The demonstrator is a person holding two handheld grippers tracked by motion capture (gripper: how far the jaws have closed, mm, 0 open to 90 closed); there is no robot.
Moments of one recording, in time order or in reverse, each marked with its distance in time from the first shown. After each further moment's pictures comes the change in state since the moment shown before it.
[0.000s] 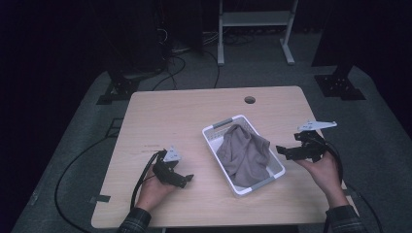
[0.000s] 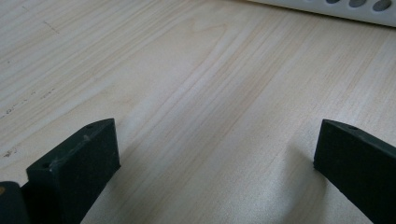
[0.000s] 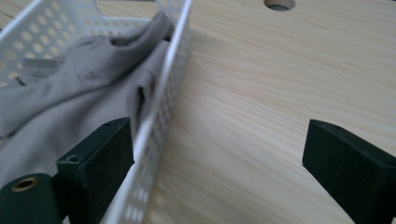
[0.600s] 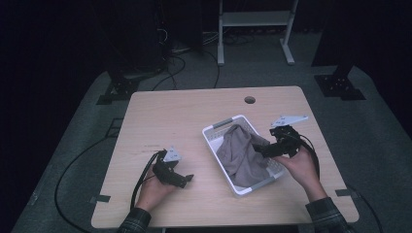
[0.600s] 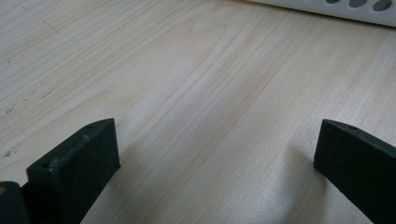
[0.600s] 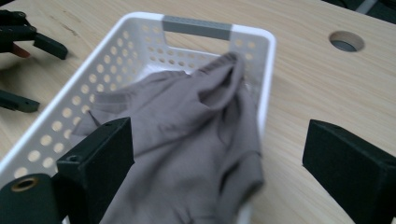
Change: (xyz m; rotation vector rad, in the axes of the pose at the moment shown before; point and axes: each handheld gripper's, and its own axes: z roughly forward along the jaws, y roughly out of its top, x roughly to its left) left arm 0.000 0.000 0.000 -0.002 0.000 -0.004; right arm 0.056 0.040 0.025 0.002 0.090 -0.092
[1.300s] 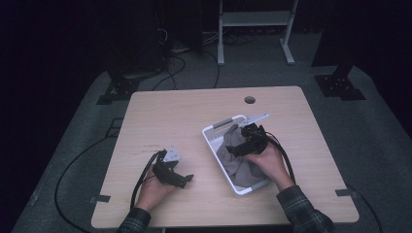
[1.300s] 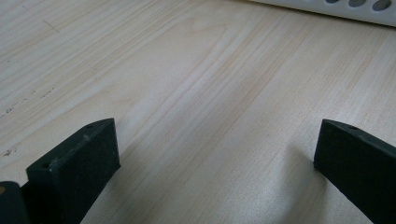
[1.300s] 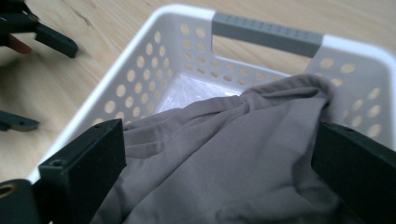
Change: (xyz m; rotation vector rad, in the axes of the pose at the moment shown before) left arm 0.000 0.000 0.000 0.001 0.001 0.003; right arm 0.033 0.023 0.080 0.093 0.060 -0.058
